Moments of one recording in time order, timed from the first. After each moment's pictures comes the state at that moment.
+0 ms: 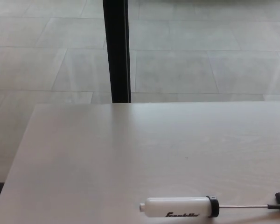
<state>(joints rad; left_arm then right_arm) 0.34 0.61 0.59 1.20 -0.15 0.06 -0.21 0.32 -0.51 -0.56 0.94 0.11 -0.08 0.16</state>
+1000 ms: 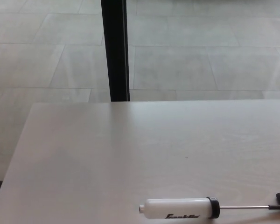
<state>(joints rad) -0.09 0.85 0.71 0.75 -0.31 -0.03 -0.23 -0.01 -0.83 -0.83 0.64 0.31 -0.06 0.19</state>
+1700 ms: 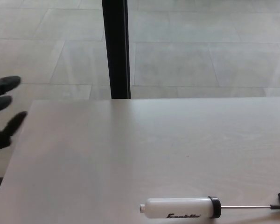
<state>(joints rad) -0.29 0.62 0.09 0.13 -0.11 0.02 -0.23 -0.08 -0.67 -0.51 0.35 0.25 -0.06 0.19</state>
